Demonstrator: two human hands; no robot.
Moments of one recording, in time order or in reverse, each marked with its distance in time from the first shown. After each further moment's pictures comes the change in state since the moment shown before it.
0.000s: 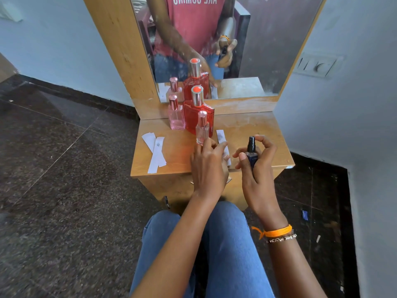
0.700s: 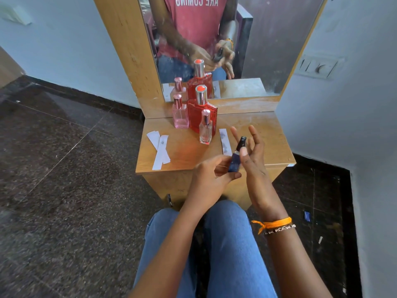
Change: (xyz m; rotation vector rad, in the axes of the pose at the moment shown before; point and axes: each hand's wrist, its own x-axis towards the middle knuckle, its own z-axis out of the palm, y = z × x) left_hand -0.028 -0.012 -0.029 -0.751 -0.272 -0.100; right_hand 0.004 -0.002 0.000 0.355 -0.213 0.209
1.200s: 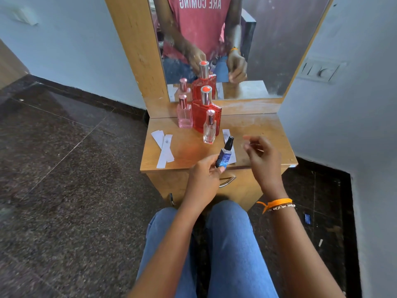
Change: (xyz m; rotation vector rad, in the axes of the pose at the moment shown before) left_hand -0.003 -0.006 -0.012 0.129 0.063 -0.080; right_hand 0.031 0.012 -0.017 -0.474 0.300 -0.045
